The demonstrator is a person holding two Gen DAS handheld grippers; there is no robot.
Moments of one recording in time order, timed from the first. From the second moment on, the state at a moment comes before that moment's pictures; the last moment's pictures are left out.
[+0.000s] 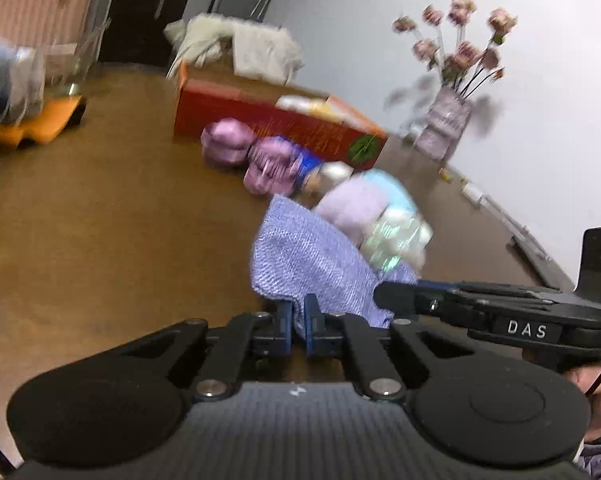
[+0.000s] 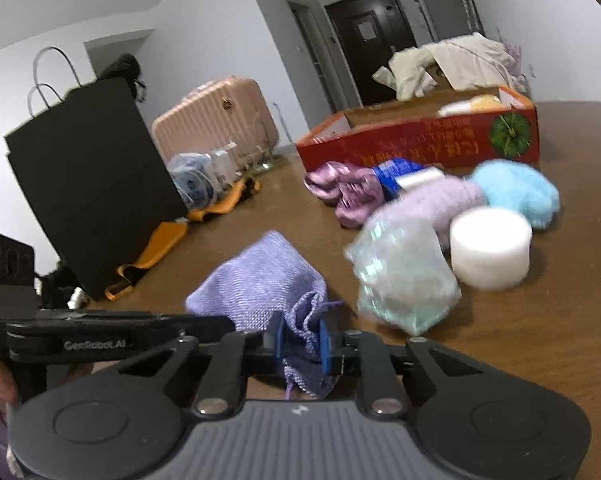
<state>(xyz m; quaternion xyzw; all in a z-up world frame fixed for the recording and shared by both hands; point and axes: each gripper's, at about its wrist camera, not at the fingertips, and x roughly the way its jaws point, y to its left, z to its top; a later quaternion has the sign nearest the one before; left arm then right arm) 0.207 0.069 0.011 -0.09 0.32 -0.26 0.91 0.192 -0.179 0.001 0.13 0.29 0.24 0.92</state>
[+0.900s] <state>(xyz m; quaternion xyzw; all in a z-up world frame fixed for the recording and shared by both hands) 0.461 0.029 0.058 -0.05 0.31 -0.16 0.94 0.582 -0.162 0.035 0.01 0.41 0.29 0.87</state>
